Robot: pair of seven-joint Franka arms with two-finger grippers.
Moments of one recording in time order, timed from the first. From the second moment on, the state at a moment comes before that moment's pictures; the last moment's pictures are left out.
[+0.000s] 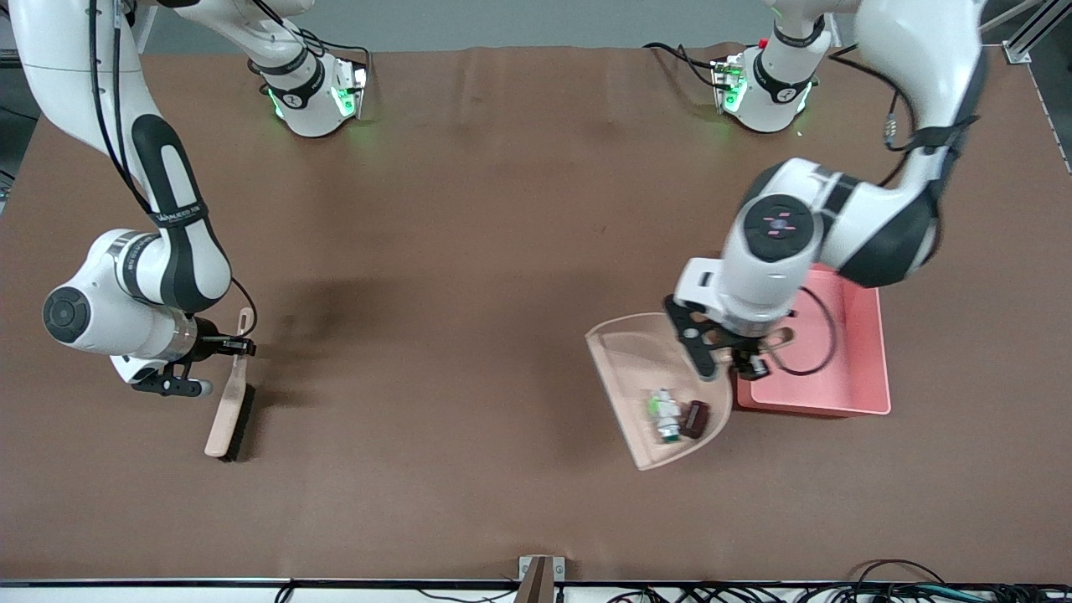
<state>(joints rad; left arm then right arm) 0.07 0.45 -0.54 -1.58 0.45 2.00 0.64 0.09 0.51 -0.19 -1.87 0.21 2.23 -0.11</state>
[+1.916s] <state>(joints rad) 0.84 0.11 -0.78 -1.99 0.47 1.99 1.20 0.13 0.32 -0.18 -1.60 0.12 1.95 -0.11</state>
